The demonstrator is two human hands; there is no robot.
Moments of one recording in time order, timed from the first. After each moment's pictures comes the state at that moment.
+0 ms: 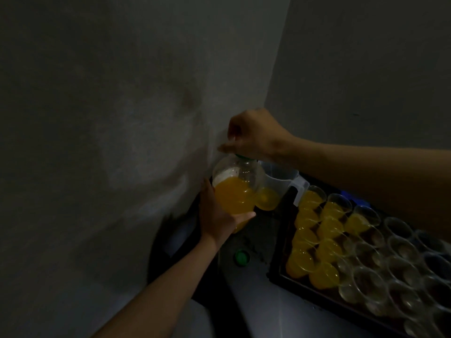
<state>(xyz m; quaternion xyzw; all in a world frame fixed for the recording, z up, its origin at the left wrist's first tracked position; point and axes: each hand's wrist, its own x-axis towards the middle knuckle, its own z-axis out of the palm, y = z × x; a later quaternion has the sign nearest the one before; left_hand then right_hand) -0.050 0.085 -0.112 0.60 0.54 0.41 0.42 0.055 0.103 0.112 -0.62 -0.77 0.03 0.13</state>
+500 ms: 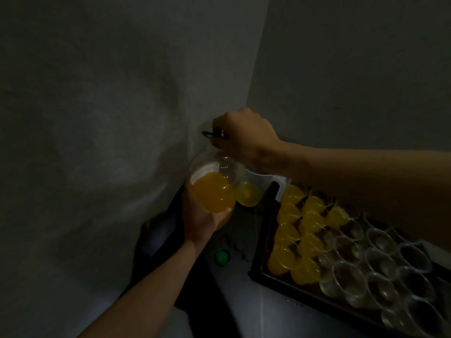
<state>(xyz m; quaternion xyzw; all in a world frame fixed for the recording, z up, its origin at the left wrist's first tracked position) -0.031 0.093 -0.141 0.57 0.54 0.46 0.41 0.070 0.095 0.094 -0.62 -0.77 -0.05 0.12</state>
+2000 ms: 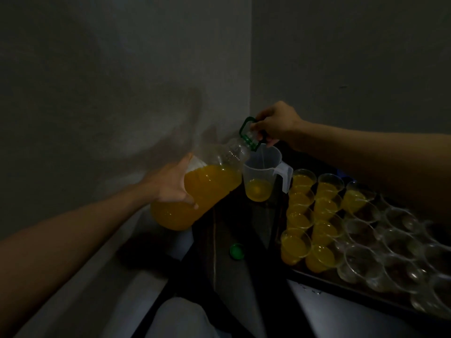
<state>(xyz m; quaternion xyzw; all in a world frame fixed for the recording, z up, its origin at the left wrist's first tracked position) -0.108 0.164 0.003 0.86 0.49 -0.04 0.13 0.180 0.108 0.080 -0.71 -0.55 0.27 0.35</state>
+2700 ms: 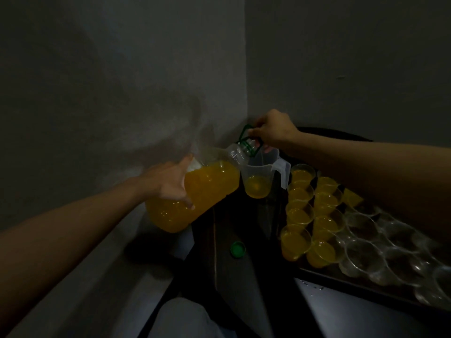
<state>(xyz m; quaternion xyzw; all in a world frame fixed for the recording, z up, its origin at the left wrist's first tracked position) -0.092 0.164 0.018 0.86 0.48 -0.15 0.05 0.186 0.113 0.049 -0.72 -0.55 0.26 0.33</state>
